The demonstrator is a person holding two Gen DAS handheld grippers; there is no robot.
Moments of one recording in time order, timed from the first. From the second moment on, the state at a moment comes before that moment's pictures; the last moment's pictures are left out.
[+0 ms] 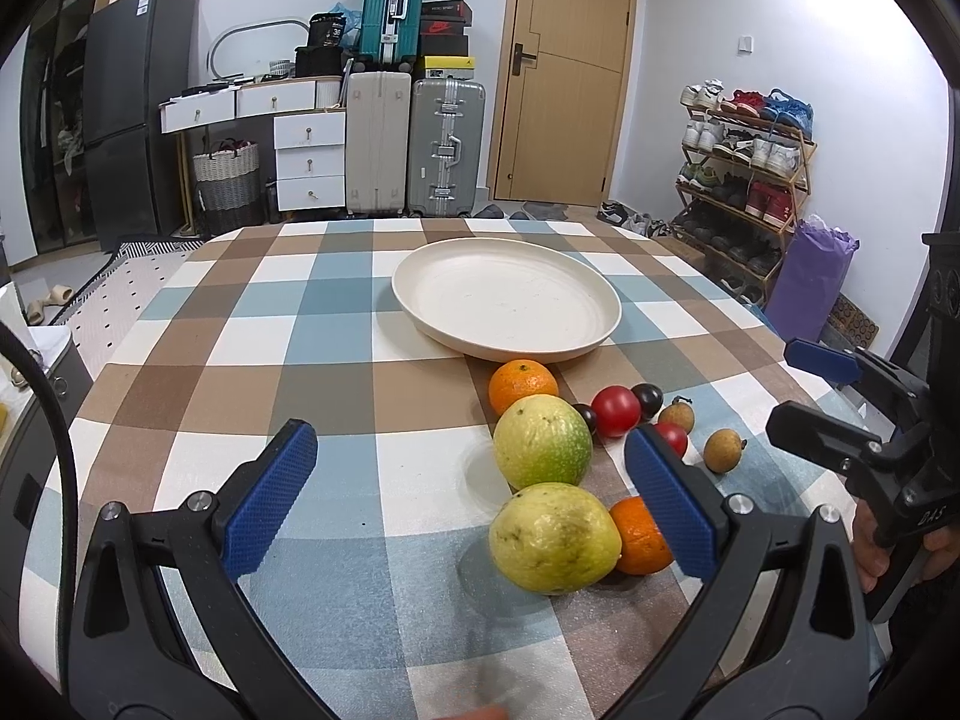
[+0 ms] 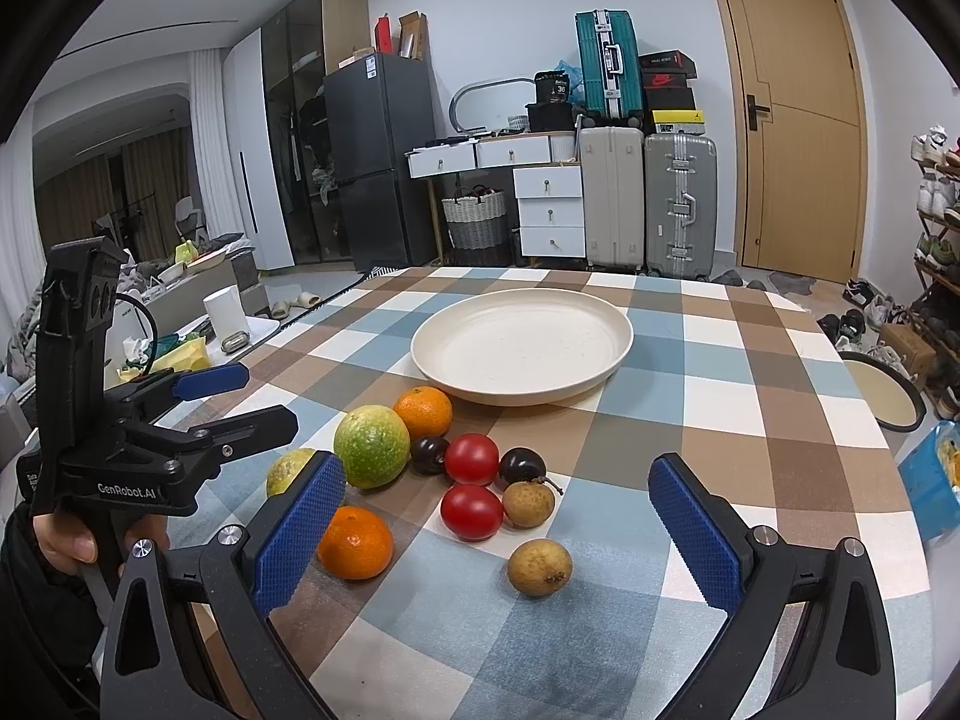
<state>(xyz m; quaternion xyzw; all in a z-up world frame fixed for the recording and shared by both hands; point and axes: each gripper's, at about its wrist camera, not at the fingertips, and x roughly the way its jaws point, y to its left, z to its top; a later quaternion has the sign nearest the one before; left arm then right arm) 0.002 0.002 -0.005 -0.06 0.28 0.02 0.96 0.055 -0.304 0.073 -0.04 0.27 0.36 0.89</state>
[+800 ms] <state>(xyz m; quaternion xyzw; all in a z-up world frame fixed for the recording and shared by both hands) -0.001 -0.003 0.001 -0.05 0.27 0.01 0.96 0.063 -0.304 0.074 -0.04 0.29 0.35 0.89</state>
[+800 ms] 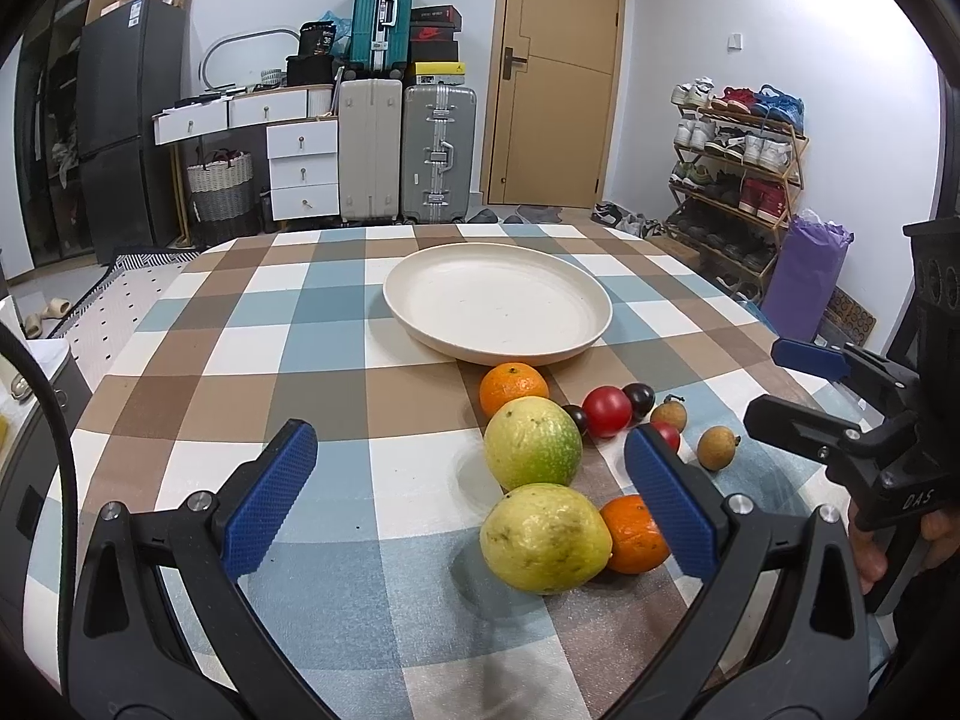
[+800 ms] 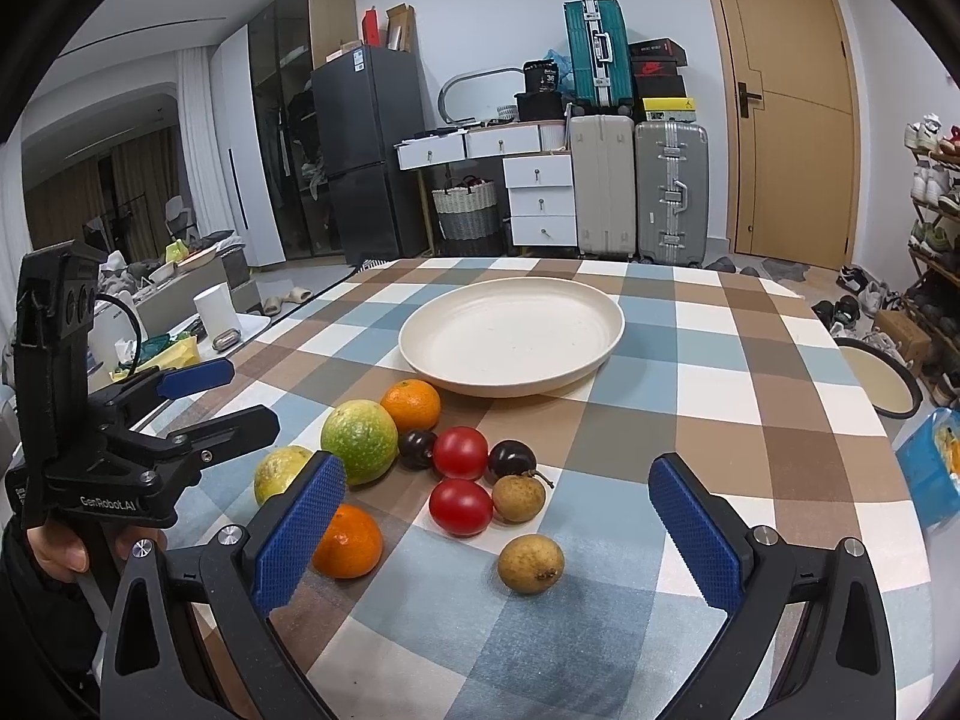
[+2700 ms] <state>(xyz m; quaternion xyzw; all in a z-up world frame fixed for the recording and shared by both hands) 0.011 -0.003 -0.017 -0.09 0.37 -0.11 0.92 0.084 -0.297 0.035 -0.09 0.44 0.36 0.82</state>
